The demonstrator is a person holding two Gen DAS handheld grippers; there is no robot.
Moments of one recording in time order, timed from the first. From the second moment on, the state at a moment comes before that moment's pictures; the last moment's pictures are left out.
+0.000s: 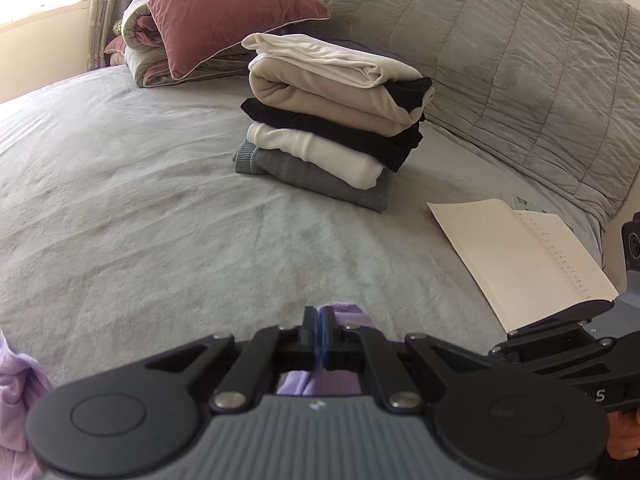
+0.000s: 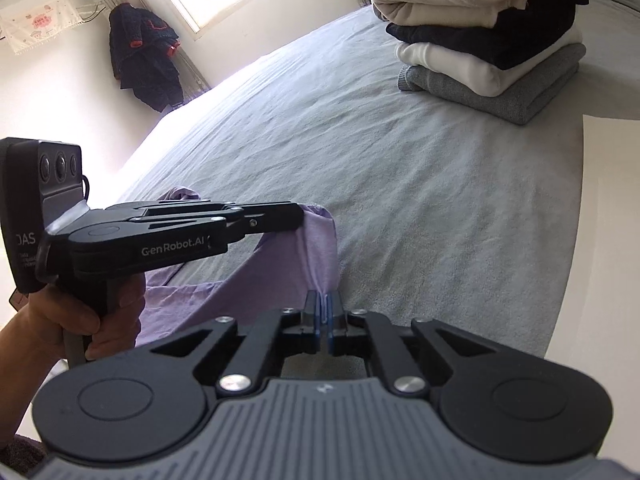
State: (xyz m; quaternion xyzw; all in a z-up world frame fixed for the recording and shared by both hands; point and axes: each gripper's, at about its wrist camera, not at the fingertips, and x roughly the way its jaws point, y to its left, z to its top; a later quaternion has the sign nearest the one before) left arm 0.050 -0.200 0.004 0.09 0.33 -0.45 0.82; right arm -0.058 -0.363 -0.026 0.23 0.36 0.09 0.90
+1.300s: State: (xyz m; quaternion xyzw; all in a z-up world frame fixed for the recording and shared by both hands) left arm -0.026 -0.106 -0.009 0.05 0.40 -0.33 0.85; right arm -0.099 -0.362 -0.012 0.14 0.40 0.10 0.90
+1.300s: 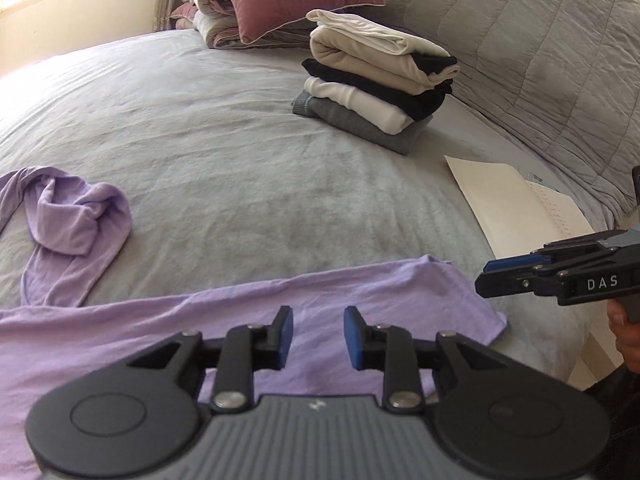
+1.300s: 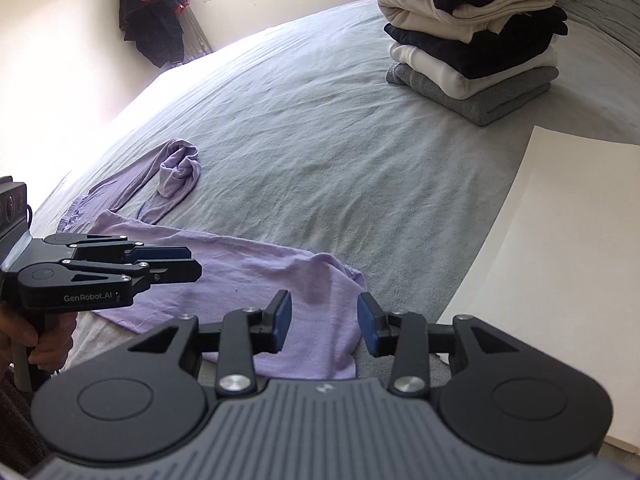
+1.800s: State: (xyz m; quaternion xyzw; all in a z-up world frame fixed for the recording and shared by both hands) left arm -0.023 0.040 -0.010 -0.01 0.42 -0.17 0.89; right arm -0.073 -0.271 -0.016 0.08 0.43 0.18 0.88
